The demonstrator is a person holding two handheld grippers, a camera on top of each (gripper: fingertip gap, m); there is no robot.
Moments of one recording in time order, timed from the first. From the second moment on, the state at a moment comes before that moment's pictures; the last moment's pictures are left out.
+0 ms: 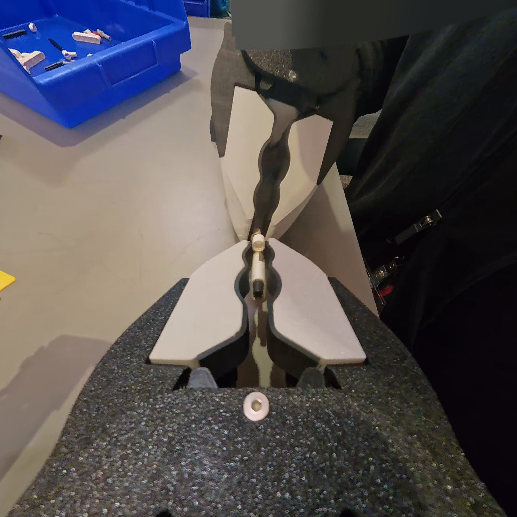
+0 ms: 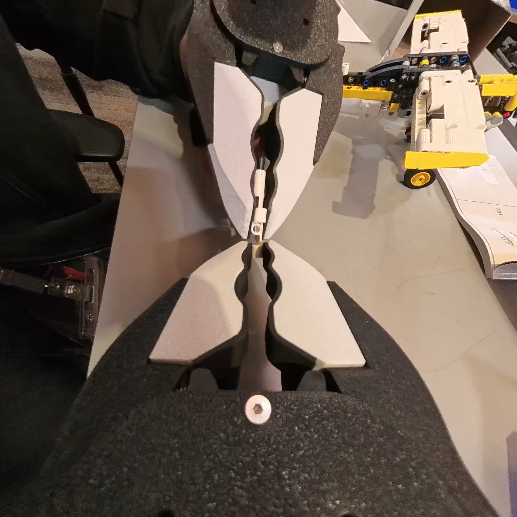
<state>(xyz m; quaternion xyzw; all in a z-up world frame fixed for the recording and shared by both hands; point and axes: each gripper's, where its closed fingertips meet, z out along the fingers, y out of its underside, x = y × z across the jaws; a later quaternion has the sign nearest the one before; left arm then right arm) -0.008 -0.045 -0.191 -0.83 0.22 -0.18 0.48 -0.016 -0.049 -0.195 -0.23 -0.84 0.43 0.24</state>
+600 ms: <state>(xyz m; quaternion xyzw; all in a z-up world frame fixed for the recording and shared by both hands) -0.021 -0.040 -0.173 -0.80 0.17 -0.22 0.53 -0.018 -0.035 -0.157 -0.25 -0.76 0.57 0.21</state>
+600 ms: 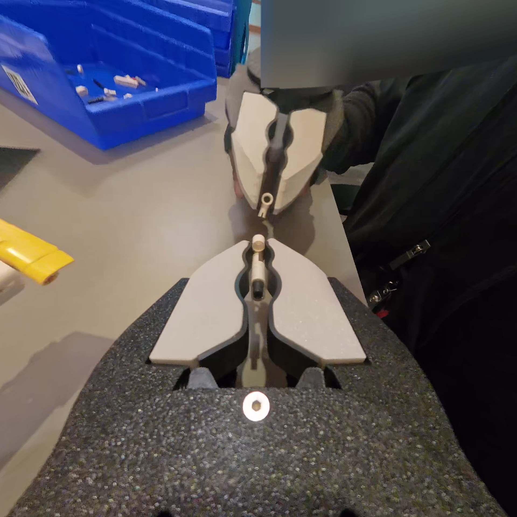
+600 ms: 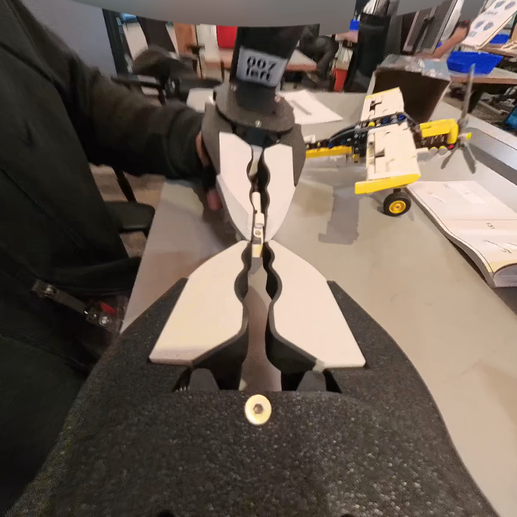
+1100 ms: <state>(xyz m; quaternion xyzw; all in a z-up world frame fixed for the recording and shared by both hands) -0.004 -0.029 -0.152 -0.75 0.20 -0.18 0.61 -0.012 -0.042 -0.139 -0.24 -0.71 0.65 0.14</state>
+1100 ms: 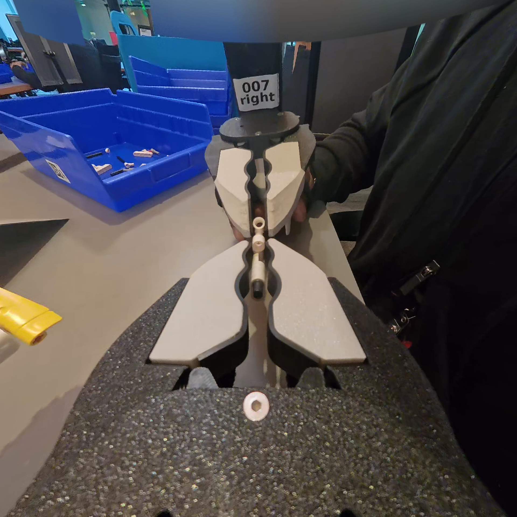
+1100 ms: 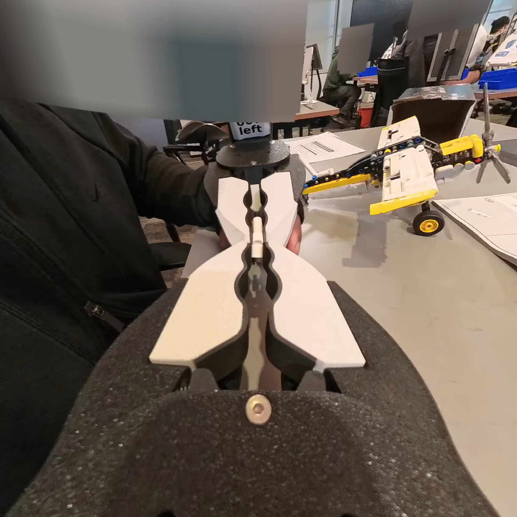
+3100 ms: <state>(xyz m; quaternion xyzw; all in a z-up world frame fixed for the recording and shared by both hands) -0.003 -0.031 -0.178 -0.77 0.29 -0.05 0.57 -0.007 -0.044 -0.169 -0.21 -0.84 0.47 0.19</state>
